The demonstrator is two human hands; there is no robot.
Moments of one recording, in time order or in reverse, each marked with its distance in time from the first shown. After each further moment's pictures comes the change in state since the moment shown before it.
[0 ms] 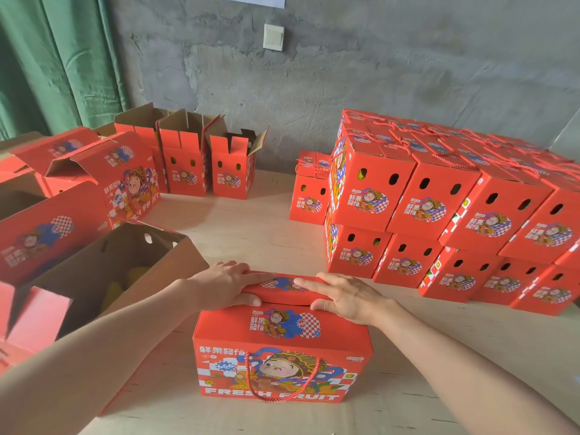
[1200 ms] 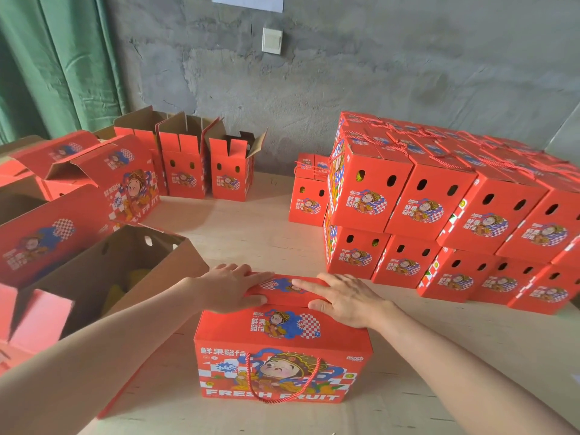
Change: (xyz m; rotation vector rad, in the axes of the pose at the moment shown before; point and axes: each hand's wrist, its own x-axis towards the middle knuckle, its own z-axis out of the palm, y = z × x) left_hand 0.006 0.005 0.000 -0.006 -0.050 -0.052; right_hand -0.002 -0.005 0.001 -0.025 -0.054 0.035
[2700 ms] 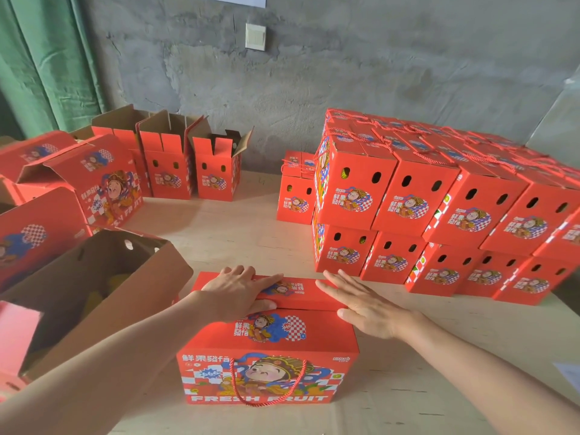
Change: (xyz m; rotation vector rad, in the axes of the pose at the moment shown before) left_hand 0.025 0.033 0.008 0.057 0.182 0.041; right_hand -0.046 0.046 0.022 0.309 -0.034 0.034
